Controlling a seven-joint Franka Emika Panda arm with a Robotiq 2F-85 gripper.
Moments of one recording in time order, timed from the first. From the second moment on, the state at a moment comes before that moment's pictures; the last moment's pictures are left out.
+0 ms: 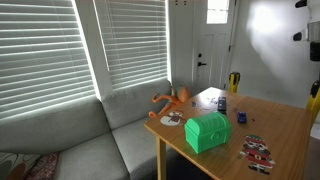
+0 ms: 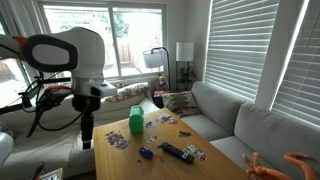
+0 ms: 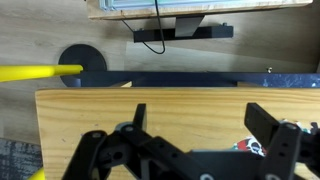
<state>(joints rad) -0.07 -0.69 -0.02 -2.50 -0.11 1.60 -0.01</state>
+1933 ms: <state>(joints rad) -0.14 -0.23 -0.07 -2.40 0.12 2.17 0.54</state>
